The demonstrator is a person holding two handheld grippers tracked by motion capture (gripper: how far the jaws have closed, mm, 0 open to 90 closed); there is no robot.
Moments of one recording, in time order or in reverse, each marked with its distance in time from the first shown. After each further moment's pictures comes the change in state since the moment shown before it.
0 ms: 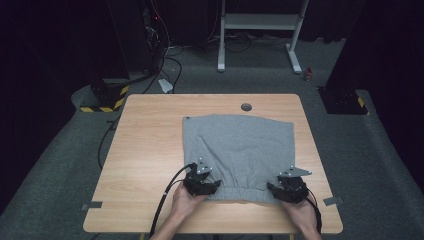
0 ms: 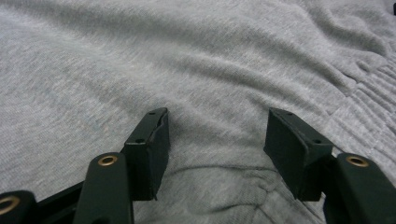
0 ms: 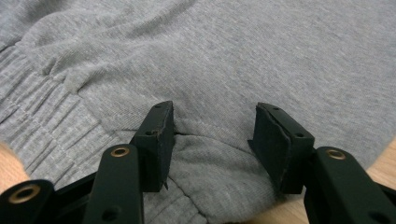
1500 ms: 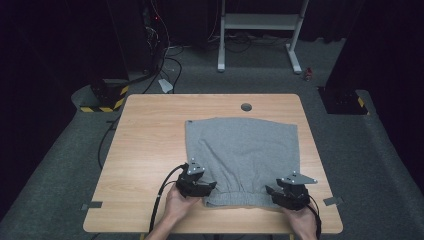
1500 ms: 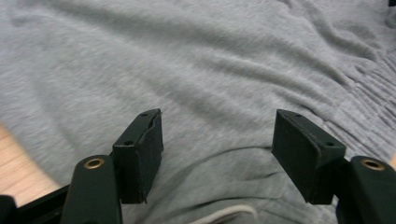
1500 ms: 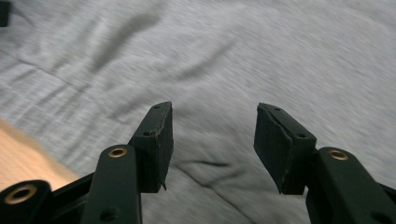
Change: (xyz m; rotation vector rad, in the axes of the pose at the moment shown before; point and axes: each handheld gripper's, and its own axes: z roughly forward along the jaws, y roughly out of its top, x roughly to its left) left arm 0.009 -0.004 -0.027 -0.019 -0.026 -0.039; right arm 0.018 -0.006 -0.022 -0.097 0.032 0.021
